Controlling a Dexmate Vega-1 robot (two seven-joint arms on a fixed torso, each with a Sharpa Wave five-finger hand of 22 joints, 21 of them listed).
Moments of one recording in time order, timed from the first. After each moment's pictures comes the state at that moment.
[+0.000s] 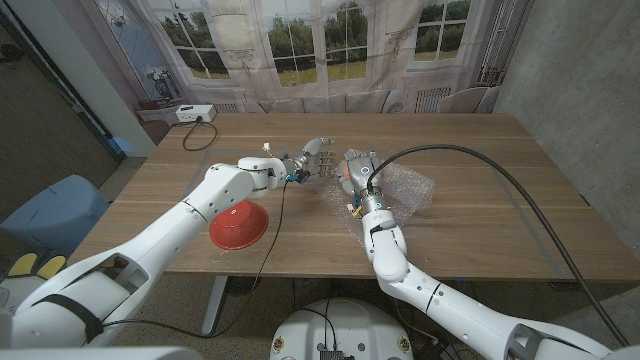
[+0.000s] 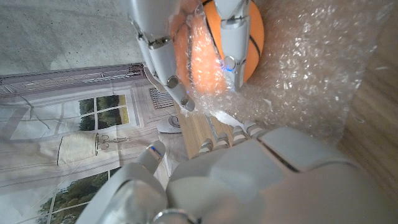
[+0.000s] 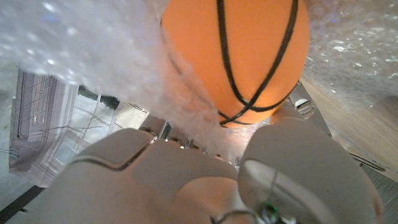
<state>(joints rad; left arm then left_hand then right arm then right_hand) 0.64 0.57 0.58 -1.66 -0.87 0.53 -0.02 0.00 0.07 0.57 0.19 0.18 -0.17 0.04 0.18 0.18 -0.17 0.08 0.20 0.19 -0.17 0.10 0.19 0.19 -0.17 0.05 0.23 0.23 -0.88 -0.33 -0.90 -1.59 -1.35 -0.78 -0.22 0.69 0.00 0.19 0.04 0.31 0.36 -0.11 0.24 0.24 0.29 -0.03 0.44 0.36 0.45 -0.05 0.20 0.62 0.39 0.07 0.65 0.18</state>
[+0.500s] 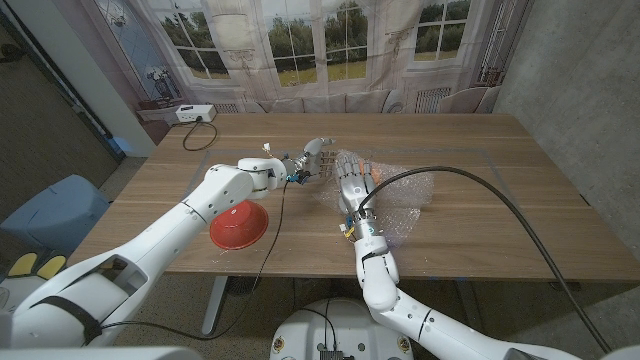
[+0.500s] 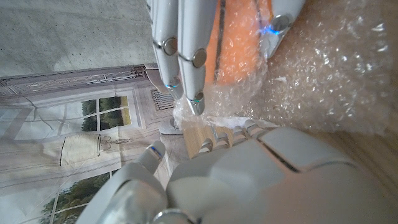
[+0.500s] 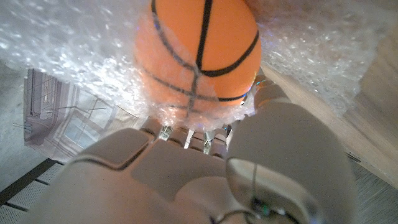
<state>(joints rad) 0.65 0.57 0.57 -1.67 -0.88 0.52 -0.02 0.00 0.07 0.57 0.19 0.19 -0.17 0.04 0.18 0.18 -0.17 0.08 0.20 0.19 -0.17 0.10 0.19 0.19 -0.17 0.05 0.24 0.23 -0.94 -0.28 -0.95 -1.48 -1.40 -0.85 -0.42 0.93 -0.01 0.23 -0.11 0.44 0.09 -0.14 0.18 0.25 -0.06 -0.01 0.33 0.38 0.05 0.03 0.18 0.57 0.13 0.15 0.47 0.18</state>
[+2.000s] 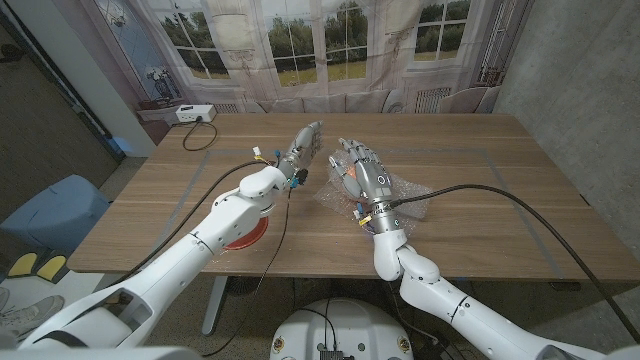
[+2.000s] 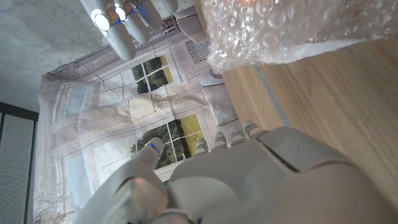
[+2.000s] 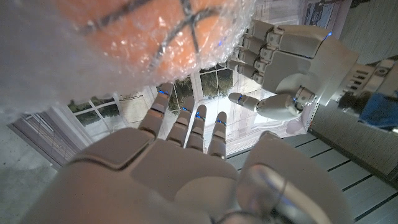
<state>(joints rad) 0.81 0.50 0.54 -1.66 -0.57 0.01 0.14 0.05 0.08 0.53 0.11 0.19 -0.17 -0.07 0.21 0.18 -0.17 0.03 0.24 0.19 -0.17 0.05 0.20 0.17 -0.17 0.04 0.27 0.21 -0.98 -0.39 -0.70 -1.56 -0.75 -0.03 -0.84 0.34 0.16 0.04 0.16 0.32 0.25 -0.09 0.25 0.21 0.15 0.04 0.42 0.36 0.22 -0.01 0.27 0.50 0.28 0.15 0.37 0.18</state>
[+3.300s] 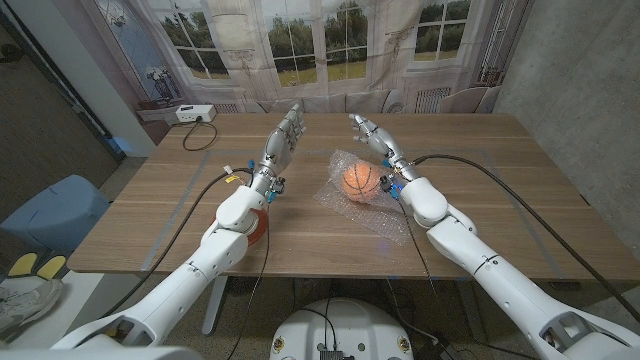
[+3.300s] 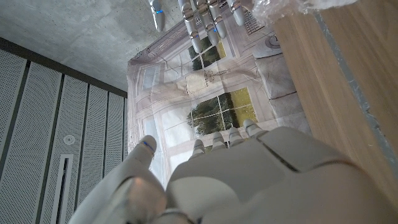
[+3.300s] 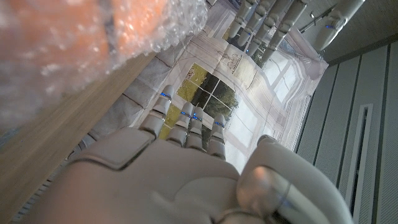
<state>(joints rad) 0.92 0.46 0.43 -1.43 -0.57 -0.54 -0.14 0.08 0.05 0.50 0.04 0.19 -0.17 -0.12 0.21 0.17 -0.17 0.00 0.25 0.18 -0.17 0.03 0.20 0.17 -0.17 0.07 0.31 0.19 -0.89 -0.41 -0.46 -1.54 0.13 0.31 -0.07 0.27 0.14 0.05 0.15 0.31 0.24 -0.04 0.22 0.20 0.14 0.10 0.35 0.31 0.17 0.02 0.23 0.44 0.28 0.11 0.33 0.18</state>
